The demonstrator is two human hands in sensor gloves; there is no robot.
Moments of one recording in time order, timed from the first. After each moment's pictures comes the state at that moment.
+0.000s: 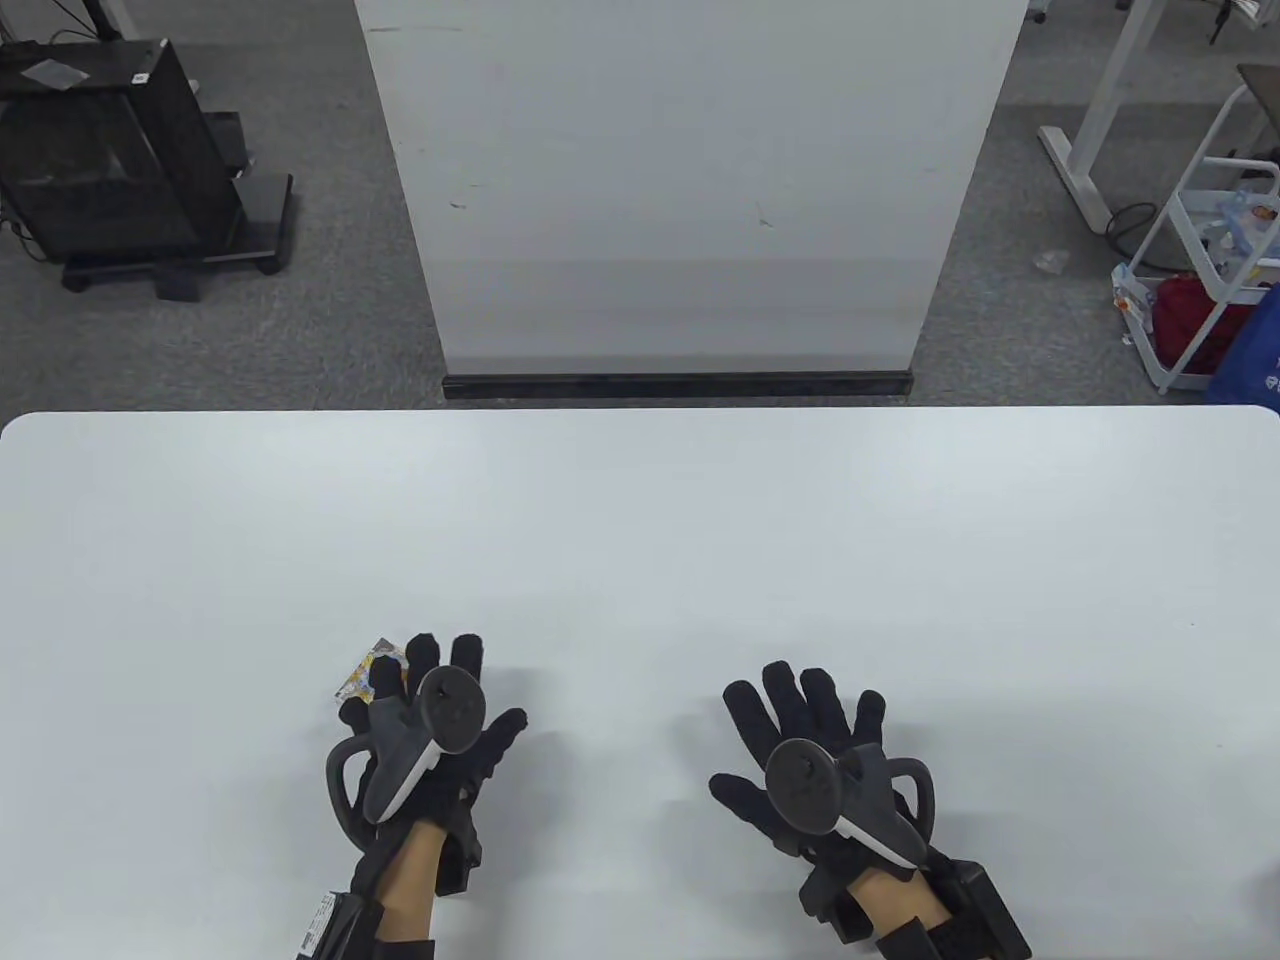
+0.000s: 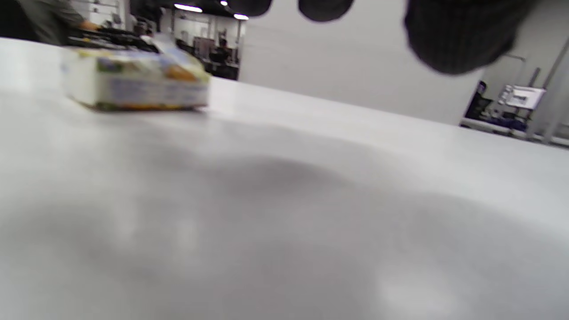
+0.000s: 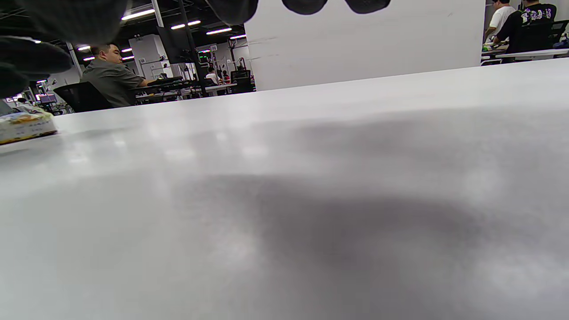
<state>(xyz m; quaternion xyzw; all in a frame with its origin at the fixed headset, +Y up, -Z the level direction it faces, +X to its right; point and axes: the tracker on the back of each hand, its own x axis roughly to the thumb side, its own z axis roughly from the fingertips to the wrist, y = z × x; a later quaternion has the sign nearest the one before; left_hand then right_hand) -0.220 -0.721 -0.337 -0.06 0.03 0.07 1.00 0.103 -0.731 -0.281 0.10 0.00 0.99 0.11</state>
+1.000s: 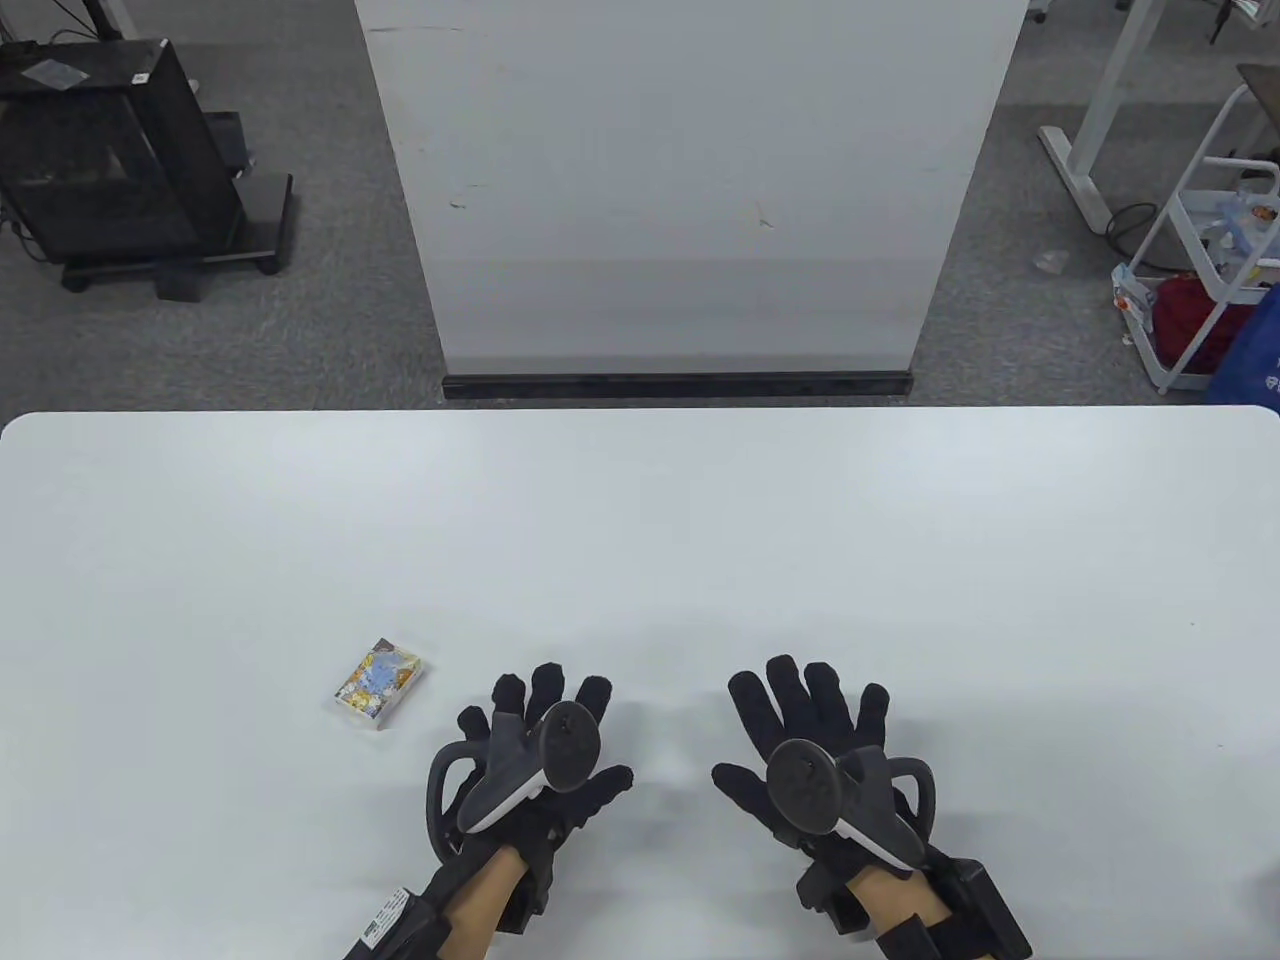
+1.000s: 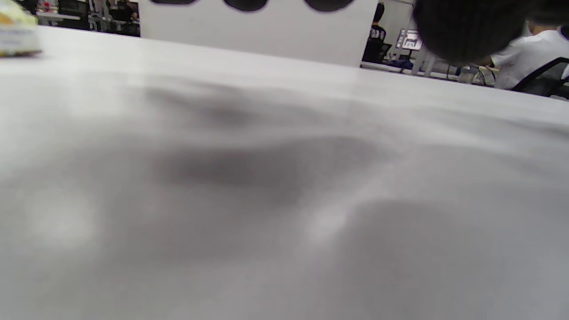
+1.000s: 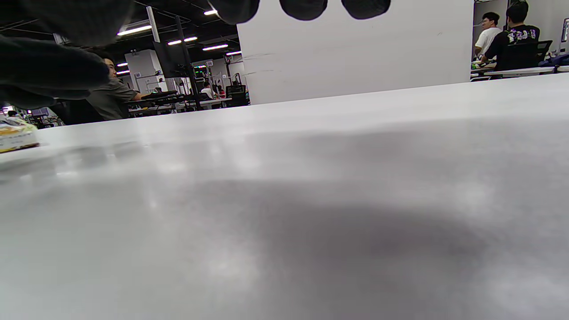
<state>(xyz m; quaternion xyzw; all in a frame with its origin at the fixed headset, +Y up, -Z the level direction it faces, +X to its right) -0.147 -0.734 -0.317 -0.11 -0.09 0.04 0.99 0.105 -0.729 -0.282 0.09 -0.03 0.99 0.11</state>
